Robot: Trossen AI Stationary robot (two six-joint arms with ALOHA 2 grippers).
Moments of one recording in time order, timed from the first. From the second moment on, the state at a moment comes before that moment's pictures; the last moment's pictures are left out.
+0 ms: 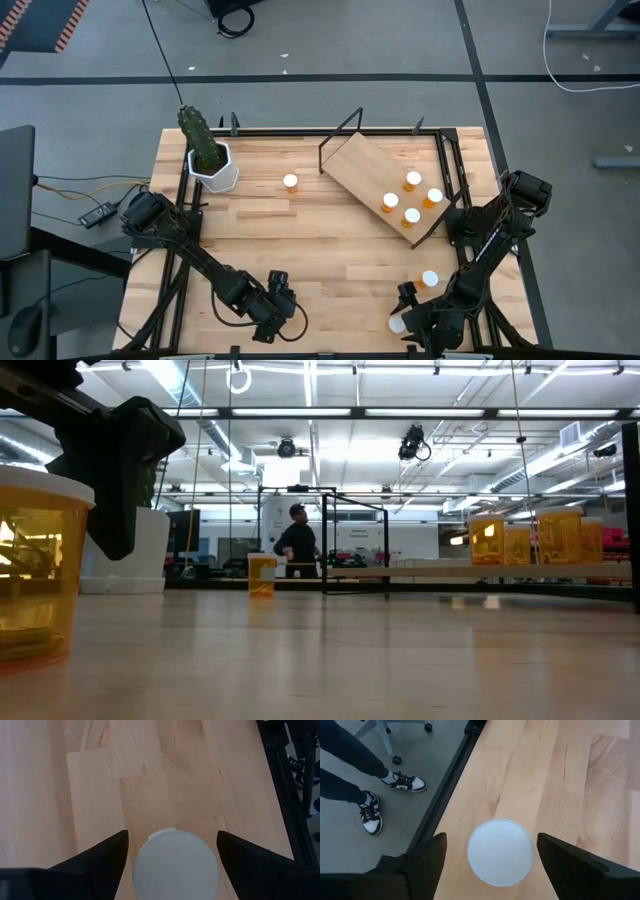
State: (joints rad) left arm -0.70 1.84 1.18 -0.42 -0.22 -0.46; right arm 1.02 1.63 0.86 -0.16 0.39 0.58
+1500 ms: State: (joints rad) left arm -0.59 1.84 1.18 -0.41 -0.22 -0.41; right arm 1.02 1.69 0.86 -0.12 0.43 0.67
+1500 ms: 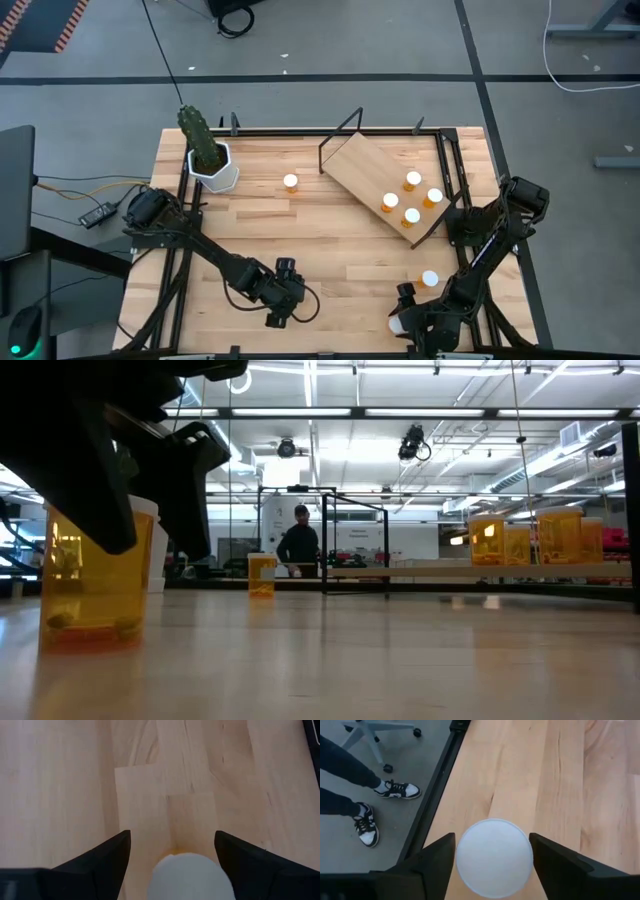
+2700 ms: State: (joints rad) left arm -0.28 1.84 1.18 -0.42 -0.22 -0.06; right arm 0.51 1.68 1.50 -1.20 0.82 1.07
